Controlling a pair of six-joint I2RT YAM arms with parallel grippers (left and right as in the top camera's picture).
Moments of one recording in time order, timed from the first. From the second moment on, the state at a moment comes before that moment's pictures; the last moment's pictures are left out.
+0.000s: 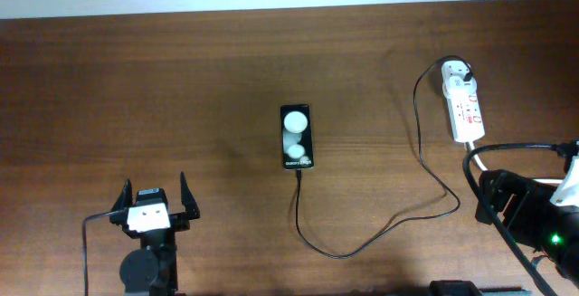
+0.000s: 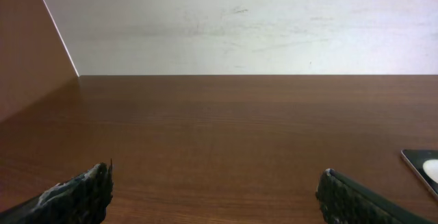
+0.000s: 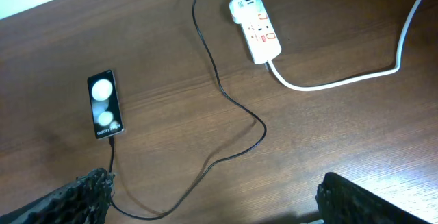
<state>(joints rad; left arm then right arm) 0.00 0.01 0.02 -0.07 -0.15 0.06 -0.05 0.97 1.82 -1.69 0.06 0.28</state>
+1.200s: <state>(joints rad) 0.00 0.01 0.02 -0.07 -0.15 0.07 0.03 0.29 1.00 -0.90 -0.03 0.28</state>
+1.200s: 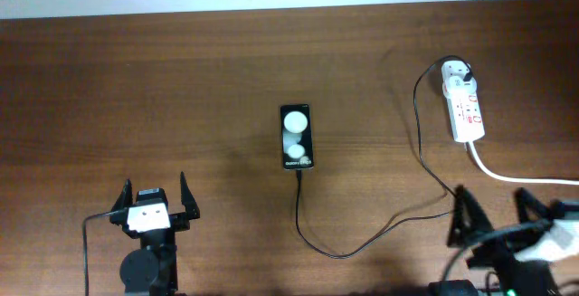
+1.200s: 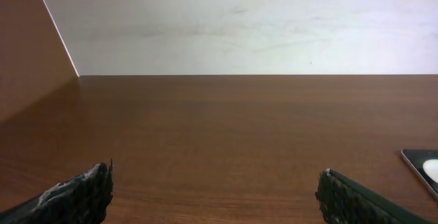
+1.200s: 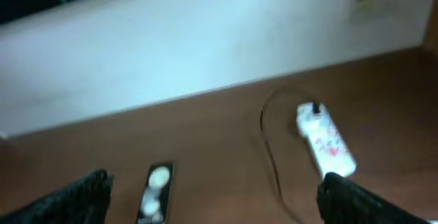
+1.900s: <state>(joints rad) 0.00 0.01 0.02 -0.07 -0.15 0.07 -0.08 0.02 0.12 -0.01 -0.27 0.28</state>
